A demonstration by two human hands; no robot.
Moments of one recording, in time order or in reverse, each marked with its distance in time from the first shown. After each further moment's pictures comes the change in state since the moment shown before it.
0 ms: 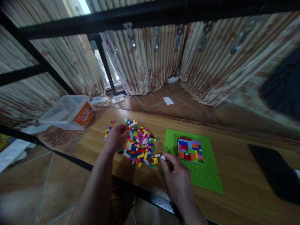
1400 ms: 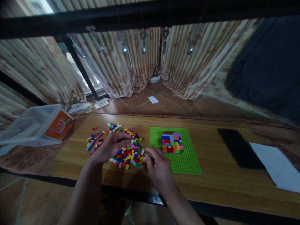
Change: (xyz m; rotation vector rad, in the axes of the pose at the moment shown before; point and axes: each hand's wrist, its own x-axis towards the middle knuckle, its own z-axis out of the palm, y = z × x) left_hand -0.008 0.023 0.015 -0.591 -0.574 0.308; right_hand 0.008 -0.008 0.006 0.009 0.034 -0.221
